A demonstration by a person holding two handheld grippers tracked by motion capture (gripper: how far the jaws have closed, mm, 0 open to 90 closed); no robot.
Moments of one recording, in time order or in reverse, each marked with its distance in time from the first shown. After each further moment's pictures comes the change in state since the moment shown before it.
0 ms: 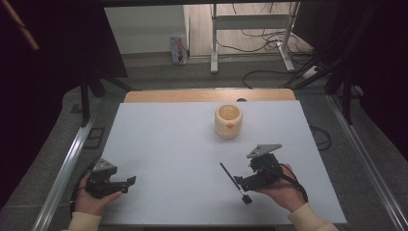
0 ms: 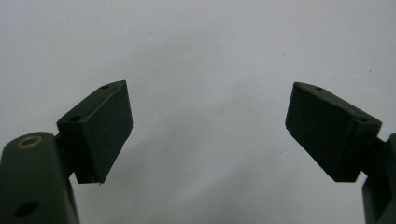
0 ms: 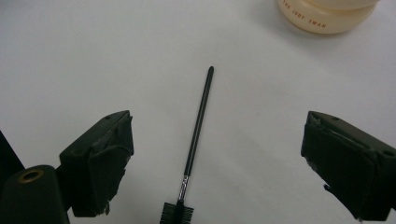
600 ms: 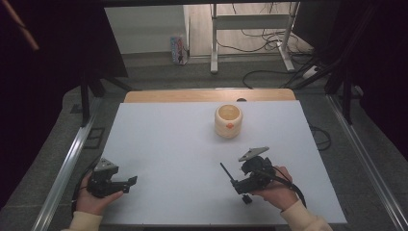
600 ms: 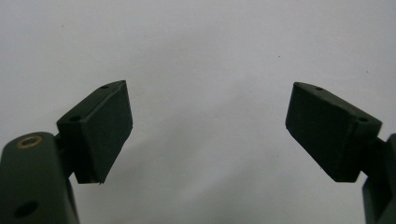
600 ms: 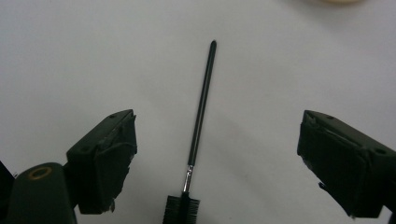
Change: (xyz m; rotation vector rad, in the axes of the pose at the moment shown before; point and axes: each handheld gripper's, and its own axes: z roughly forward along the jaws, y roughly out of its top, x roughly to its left) left arm -0.002 0.002 0.001 0.001 -0.008 0.018; right arm 0.015 0.002 0.020 0.122 -0.058 -0.006
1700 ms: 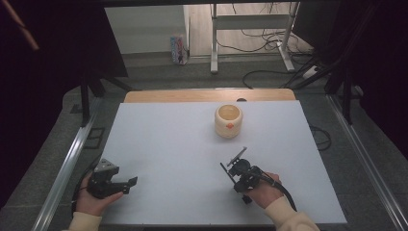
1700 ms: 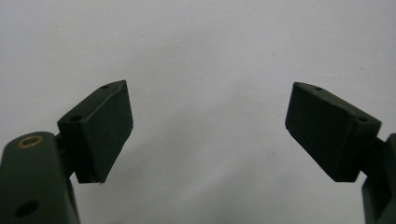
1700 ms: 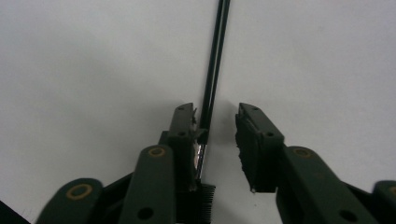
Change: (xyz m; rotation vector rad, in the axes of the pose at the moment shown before) left arm -0.001 -0.001 -0.001 0.001 -0.006 0.004; right arm 0.008 0.006 0.049 0.333 -0.015 0.028
